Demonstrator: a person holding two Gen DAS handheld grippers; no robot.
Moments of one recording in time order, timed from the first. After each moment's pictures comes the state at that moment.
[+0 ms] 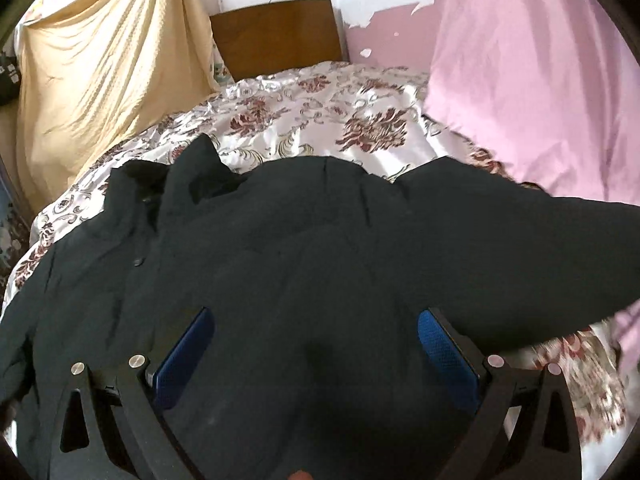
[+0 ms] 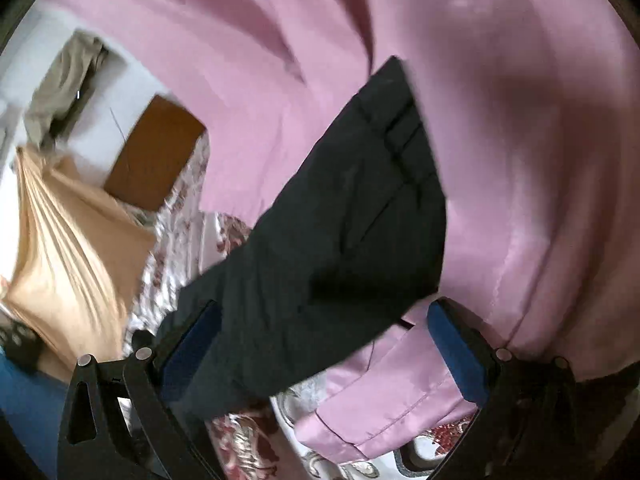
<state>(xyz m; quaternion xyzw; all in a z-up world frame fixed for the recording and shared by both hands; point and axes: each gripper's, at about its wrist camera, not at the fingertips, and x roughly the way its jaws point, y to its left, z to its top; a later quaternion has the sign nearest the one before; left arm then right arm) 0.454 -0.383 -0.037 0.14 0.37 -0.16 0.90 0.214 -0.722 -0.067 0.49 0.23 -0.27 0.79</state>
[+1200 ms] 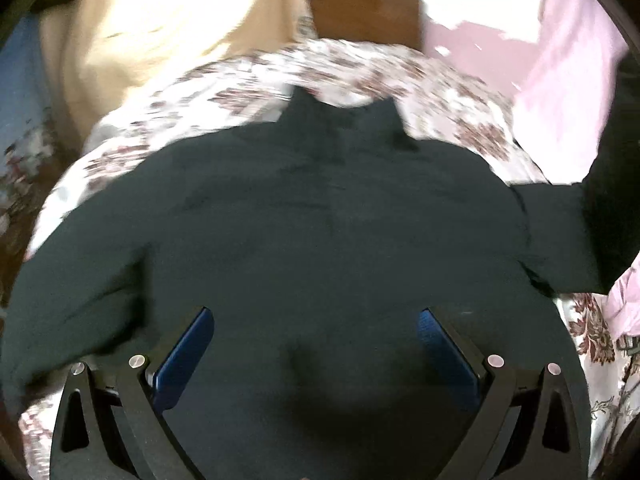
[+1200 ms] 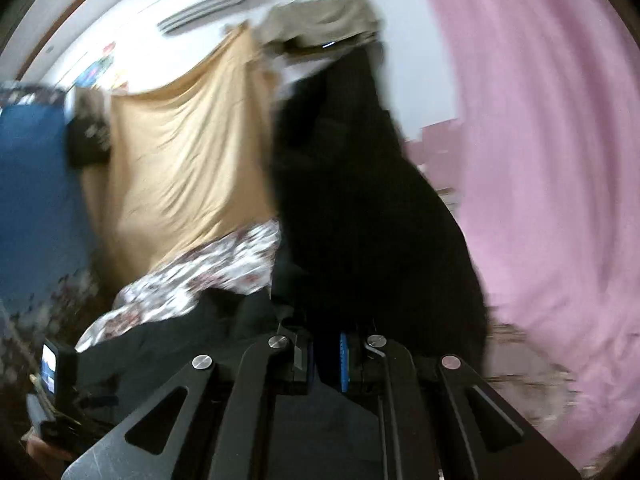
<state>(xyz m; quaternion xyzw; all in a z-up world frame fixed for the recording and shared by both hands) 0.465 -0.100 0.020 0.03 0.44 -0.11 0.89 0.439 -0.437 0.127 0.11 0.16 -0.10 0.98</state>
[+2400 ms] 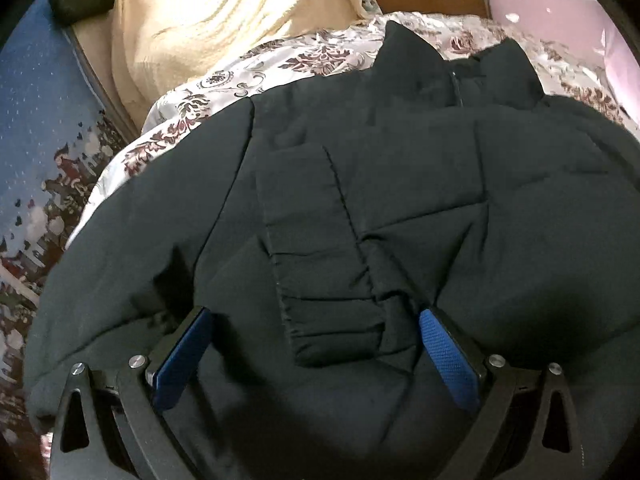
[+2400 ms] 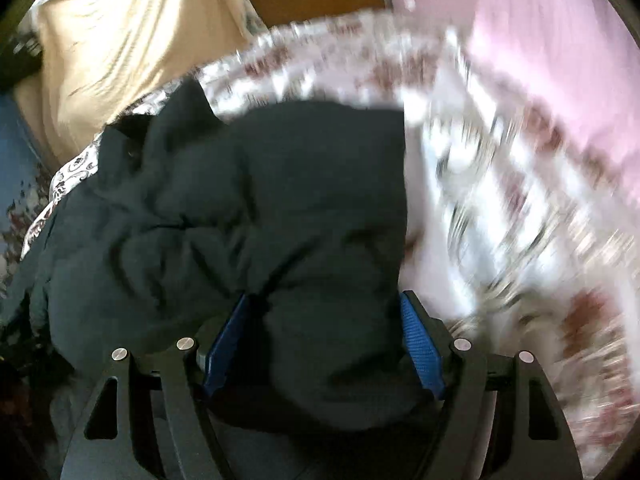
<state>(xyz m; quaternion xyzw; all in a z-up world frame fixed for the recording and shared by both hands) 0.535 -0.099 -0.078 0.12 0.44 0.03 0.89 0.476 -0.457 -0.094 0.18 0.43 -0.11 0.88</state>
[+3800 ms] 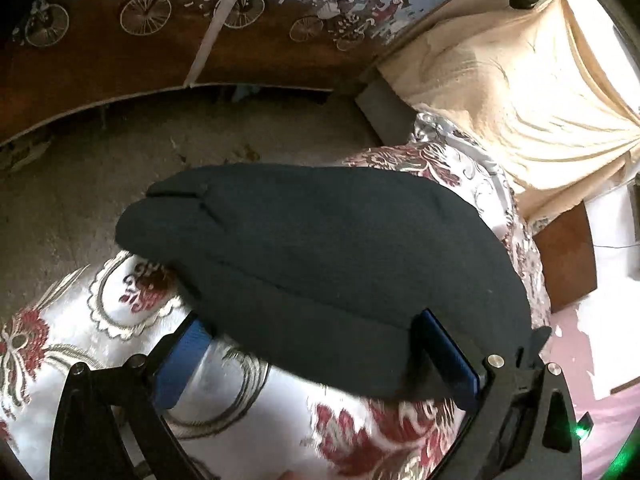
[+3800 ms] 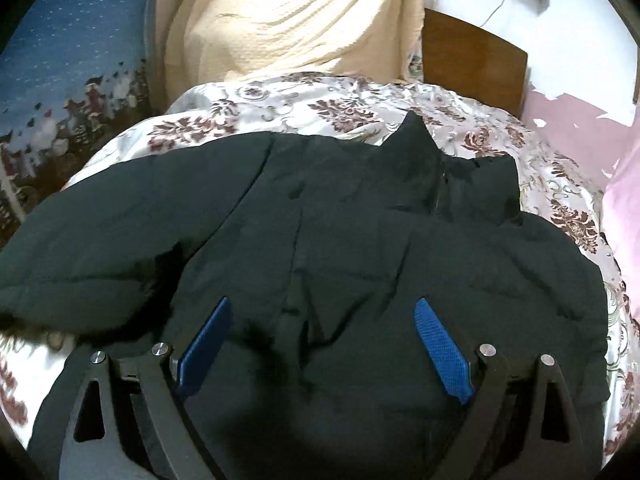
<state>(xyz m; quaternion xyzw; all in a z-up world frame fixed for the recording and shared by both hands) 0.380 0.328 -0.101 -0.43 0.38 0.17 0.80 0.515 -0.104 -0.024 -0.05 0.38 -0.02 0.92</state>
